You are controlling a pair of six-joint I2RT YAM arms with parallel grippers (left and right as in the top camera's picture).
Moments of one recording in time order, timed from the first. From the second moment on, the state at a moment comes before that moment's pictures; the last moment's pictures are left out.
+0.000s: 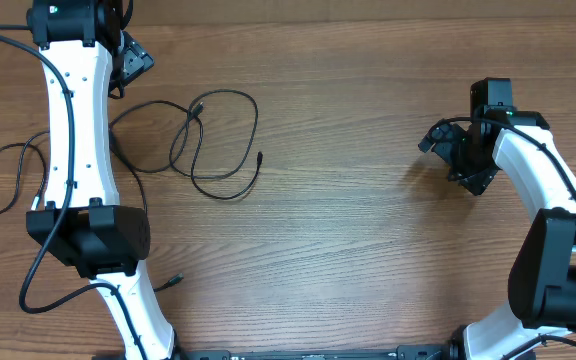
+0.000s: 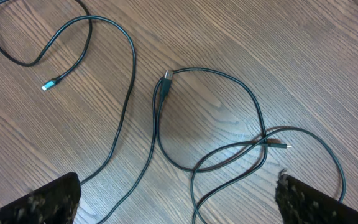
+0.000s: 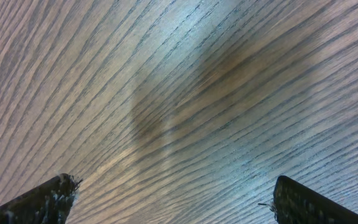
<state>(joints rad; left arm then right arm) 0.05 2.13 2.42 -1.55 -0.34 -0.73 -0.08 1.79 1.25 -0.81 -0.09 0.64</state>
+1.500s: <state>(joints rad) -0.06 0.98 0.60 -0.07 -0.14 -0.41 -0.08 1.79 1.25 -0.81 -0.09 0.64</state>
